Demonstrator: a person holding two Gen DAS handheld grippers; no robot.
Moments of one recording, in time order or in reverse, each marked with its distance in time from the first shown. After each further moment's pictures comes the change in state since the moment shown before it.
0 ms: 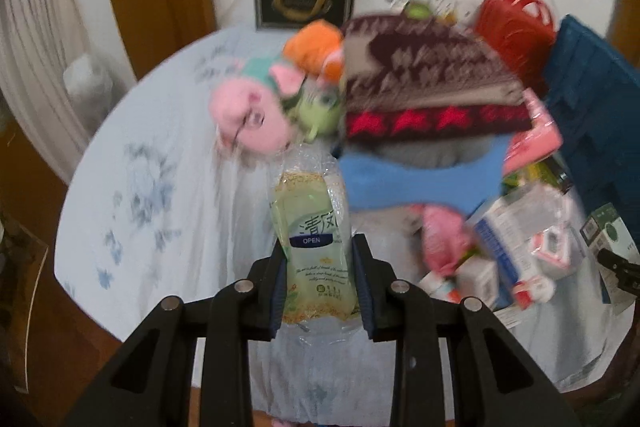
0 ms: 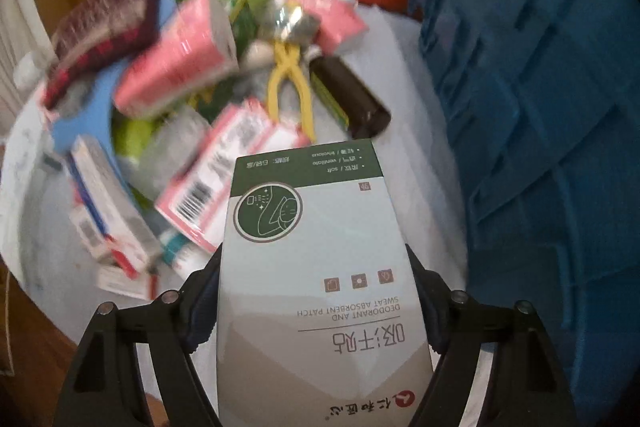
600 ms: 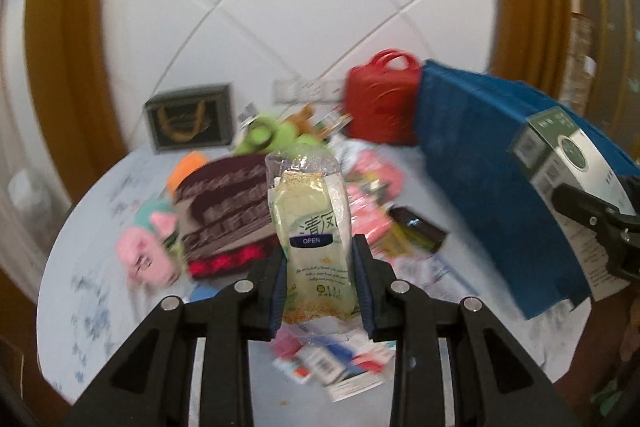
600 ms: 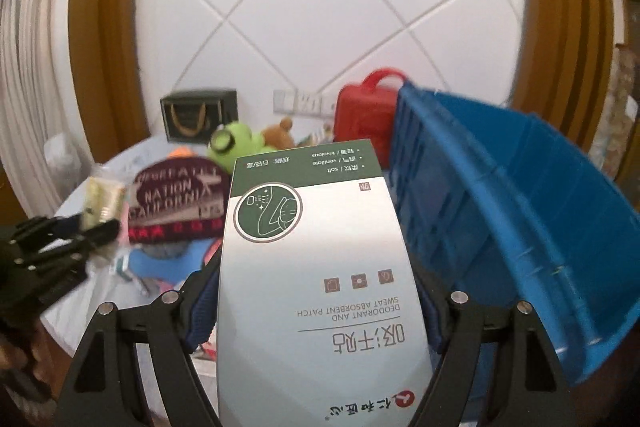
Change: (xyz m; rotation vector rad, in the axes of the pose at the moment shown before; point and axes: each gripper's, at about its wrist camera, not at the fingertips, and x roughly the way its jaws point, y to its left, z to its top) left arm -0.102 -0.142 0.047 0.229 -0.276 -0.244; right arm -0.174 0.009 0.036 0.009 -0.461 -0.008
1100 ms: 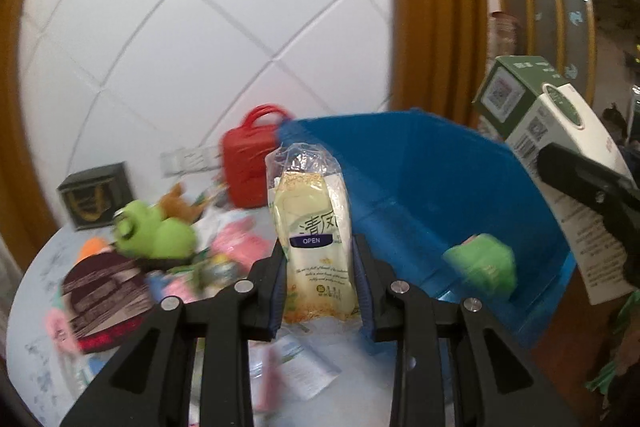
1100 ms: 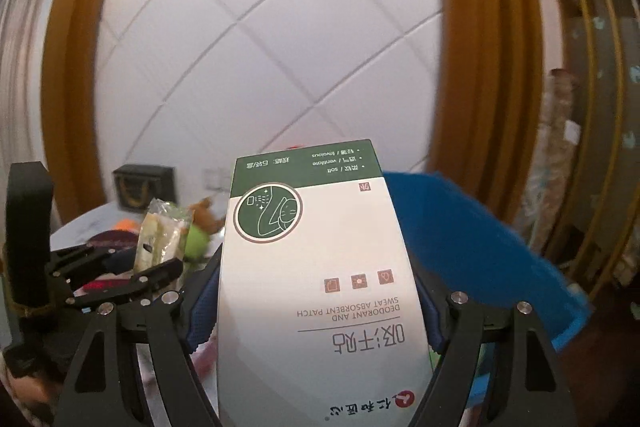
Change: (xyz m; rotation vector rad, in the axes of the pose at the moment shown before) left arm -0.001 -0.239 0.078 0.132 -0.127 -0.186; right arm -0.100 -0.168 0.032 0.049 -0.227 -0.150
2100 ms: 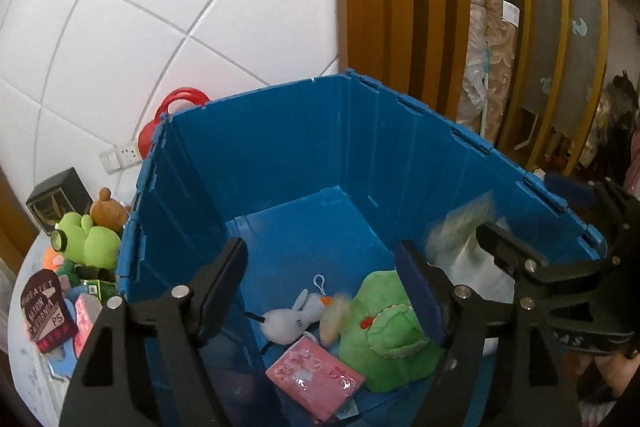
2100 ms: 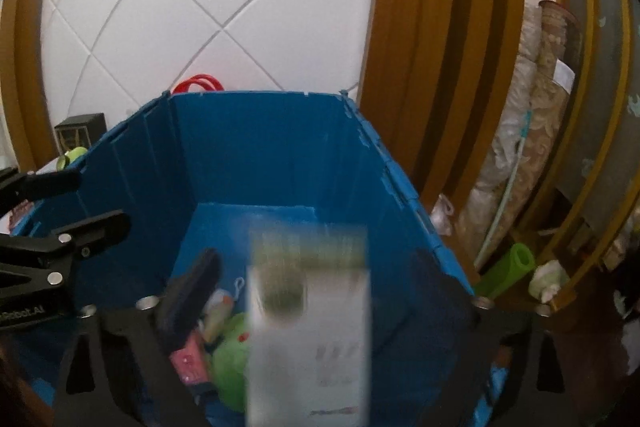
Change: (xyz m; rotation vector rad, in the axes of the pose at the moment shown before) left arm 0.122 -0.205 0.056 0.032 0.191 0.038; right arm 0.112 -0.249 -0.054 -0.005 0.236 -0.020
